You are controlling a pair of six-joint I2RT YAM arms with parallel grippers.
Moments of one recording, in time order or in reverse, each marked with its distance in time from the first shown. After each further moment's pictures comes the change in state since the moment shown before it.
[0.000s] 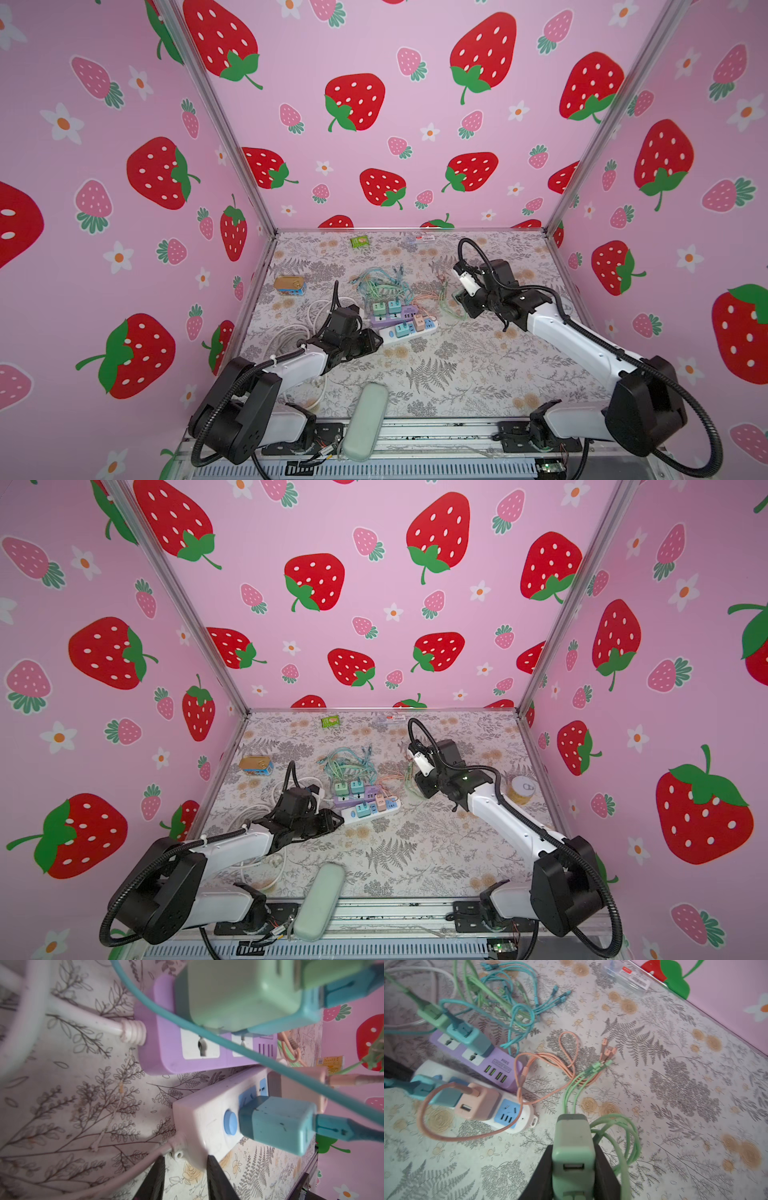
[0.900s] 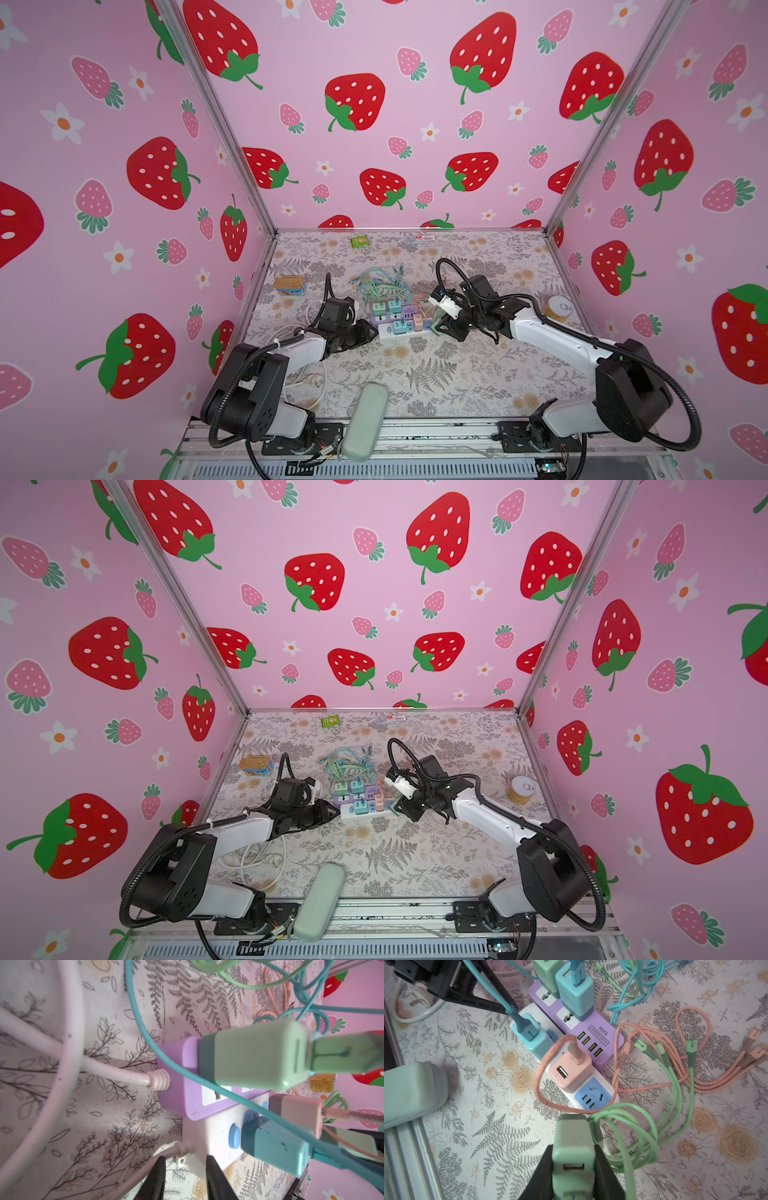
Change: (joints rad) left arm 0.115 0.092 0.083 -0.035 0.093 0.072; right arm 0.072 0.092 -0.058 -0.016 -0.239 -0.035
